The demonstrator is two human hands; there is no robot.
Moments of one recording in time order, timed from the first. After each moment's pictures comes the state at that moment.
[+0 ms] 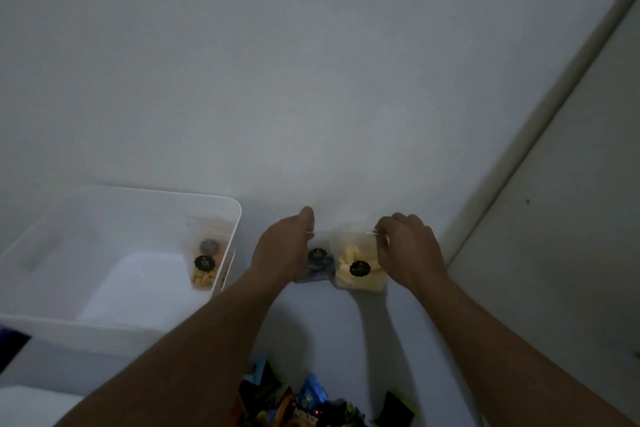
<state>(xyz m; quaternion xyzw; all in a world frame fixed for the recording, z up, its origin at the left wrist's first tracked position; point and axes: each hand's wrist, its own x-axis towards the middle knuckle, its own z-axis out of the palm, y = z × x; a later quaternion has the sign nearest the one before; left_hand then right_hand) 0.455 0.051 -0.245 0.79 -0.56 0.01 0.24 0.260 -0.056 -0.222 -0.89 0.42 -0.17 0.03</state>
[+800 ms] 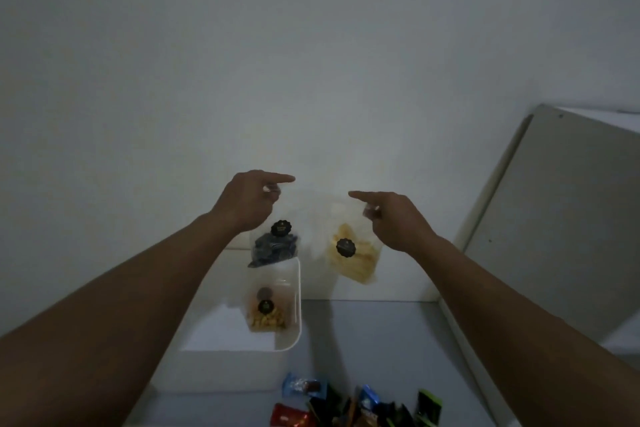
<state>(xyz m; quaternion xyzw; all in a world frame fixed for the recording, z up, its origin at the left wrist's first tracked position) 0.603 0.187 -0.014 0.71 -0.58 -0.05 0.39 0.346 0.074 -0.014 -0.89 0.39 -0.20 0.13</state>
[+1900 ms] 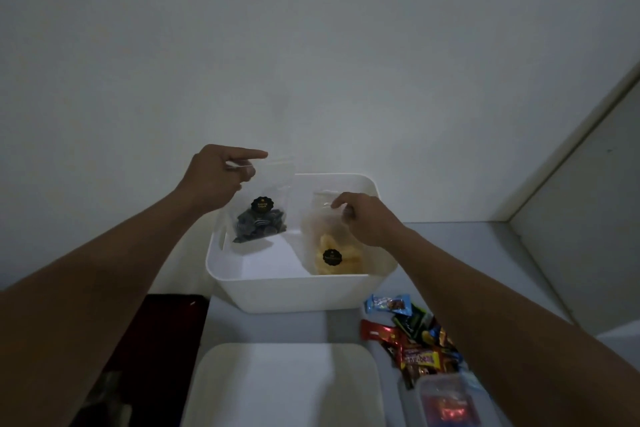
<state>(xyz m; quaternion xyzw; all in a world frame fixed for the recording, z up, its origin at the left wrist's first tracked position) 0.752 0.280 -0.120 0.73 -0.47 -0.22 0.45 0.510 0.143 -0.203 -0.87 0.41 -0.08 0.26</state>
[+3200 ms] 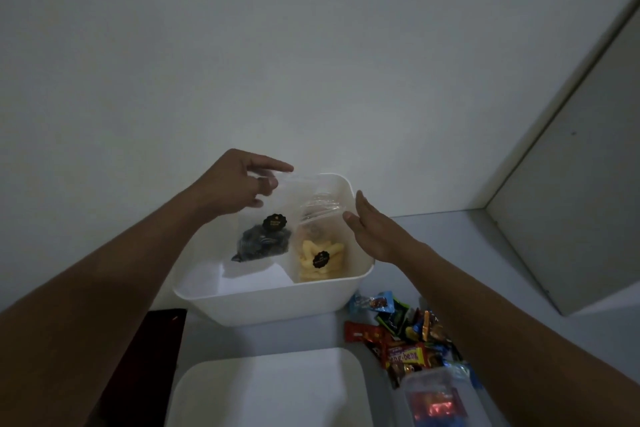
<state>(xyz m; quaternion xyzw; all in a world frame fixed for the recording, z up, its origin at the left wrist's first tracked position) 0.694 0.244 -0.103 0.67 -0.52 -0.36 0.39 0.452 0.138 -0.216 -0.81 0.47 -0.05 0.34</state>
